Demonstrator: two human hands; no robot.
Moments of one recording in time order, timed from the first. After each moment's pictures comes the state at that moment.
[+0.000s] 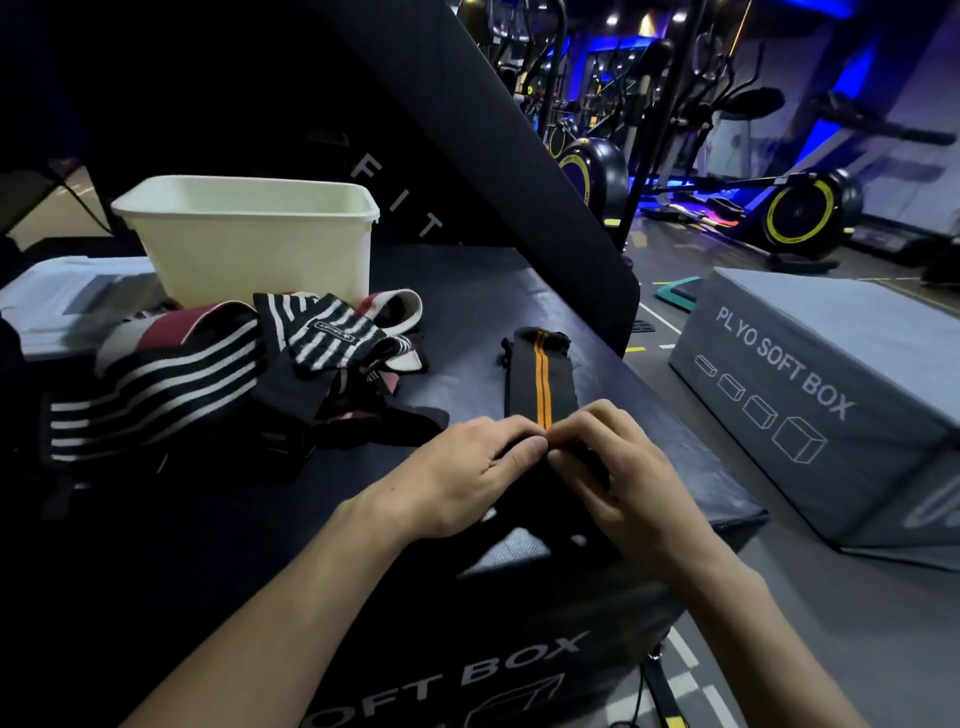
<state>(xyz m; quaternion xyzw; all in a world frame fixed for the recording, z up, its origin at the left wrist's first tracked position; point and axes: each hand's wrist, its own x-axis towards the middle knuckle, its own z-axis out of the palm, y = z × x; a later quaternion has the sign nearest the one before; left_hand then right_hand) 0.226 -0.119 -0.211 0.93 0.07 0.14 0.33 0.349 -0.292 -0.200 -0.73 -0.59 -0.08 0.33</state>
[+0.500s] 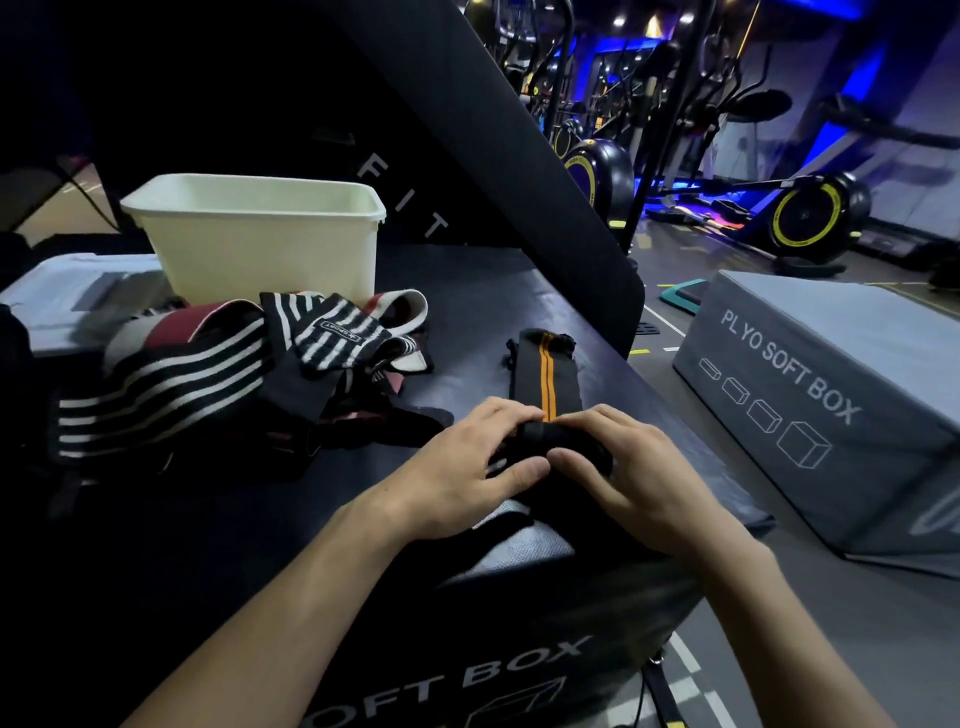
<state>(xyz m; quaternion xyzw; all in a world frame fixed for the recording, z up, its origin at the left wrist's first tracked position) 0.219 -0.116 -0.213 0.91 0.05 0.18 0.36 0.368 -0.286 -0.193 -0.77 -0.58 -0.04 0.27</state>
